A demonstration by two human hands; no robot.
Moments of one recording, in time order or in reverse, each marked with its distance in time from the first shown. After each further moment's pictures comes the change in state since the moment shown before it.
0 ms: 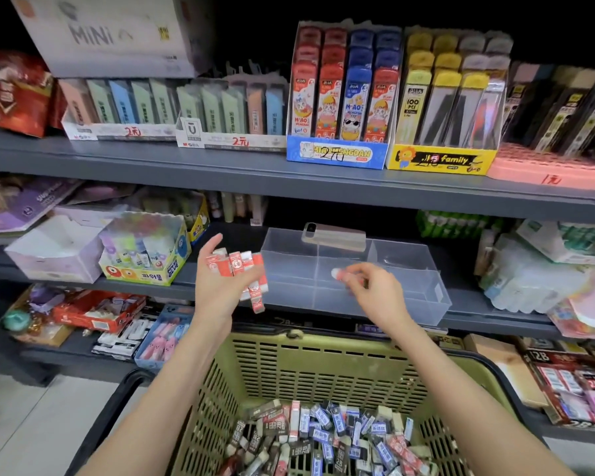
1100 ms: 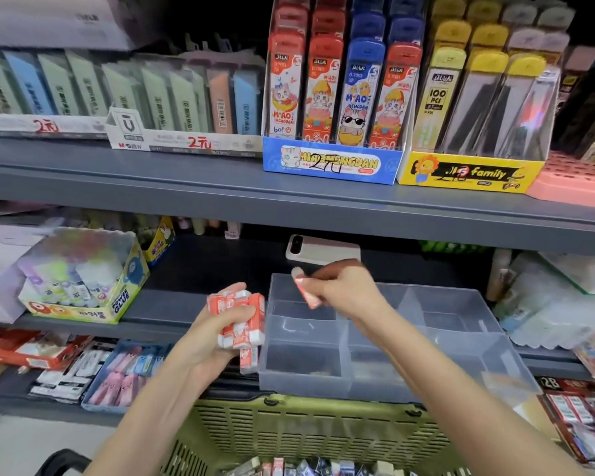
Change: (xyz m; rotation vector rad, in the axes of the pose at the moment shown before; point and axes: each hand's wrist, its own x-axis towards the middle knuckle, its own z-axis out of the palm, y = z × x) left_hand 0.049 -0.047 0.015 -0.208 -0.331 -0.466; right_hand 0.061 -0.044 0.006 0.271 -0.248 0.107
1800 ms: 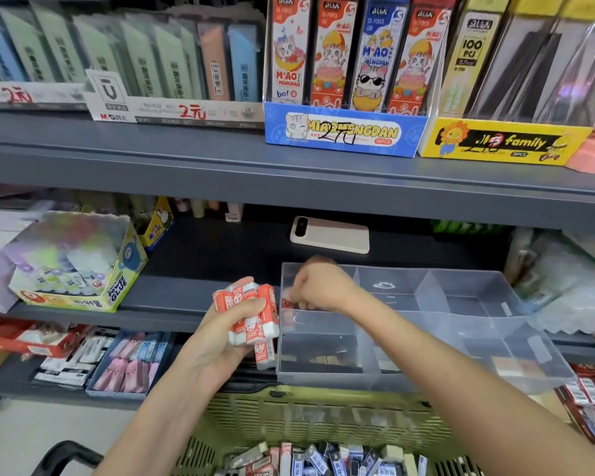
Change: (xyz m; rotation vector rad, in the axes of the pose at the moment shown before) left_hand -0.006 -0.012 0.006 -0.073 0.032 -0.035; right_hand 0.041 0.016 0.039 -0.542 -0.270 0.003
